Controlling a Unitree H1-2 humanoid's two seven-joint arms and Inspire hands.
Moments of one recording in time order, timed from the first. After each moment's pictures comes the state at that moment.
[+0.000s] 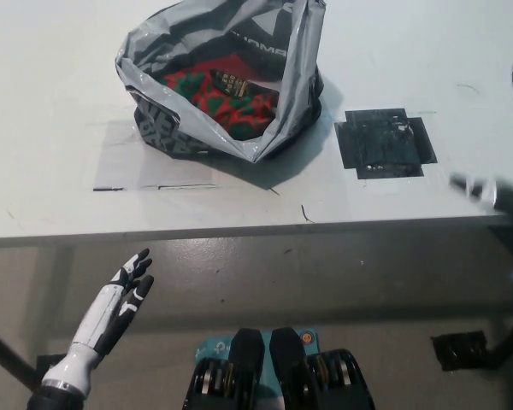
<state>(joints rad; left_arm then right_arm) -0.12 0.26 -0.05 0.15 0.18 -0.12 -0.10 -0.24 -0.43 0.11 -0.46 -0.05 0.39 -0.08</state>
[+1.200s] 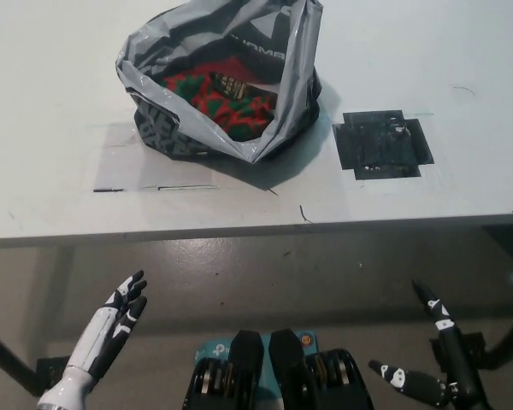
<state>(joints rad) -0.04 0.26 -0.05 0.15 0.17 -0.14 -0.10 0.06 -0.18 0.21 0.03 -0.22 -0.13 -0.17</state>
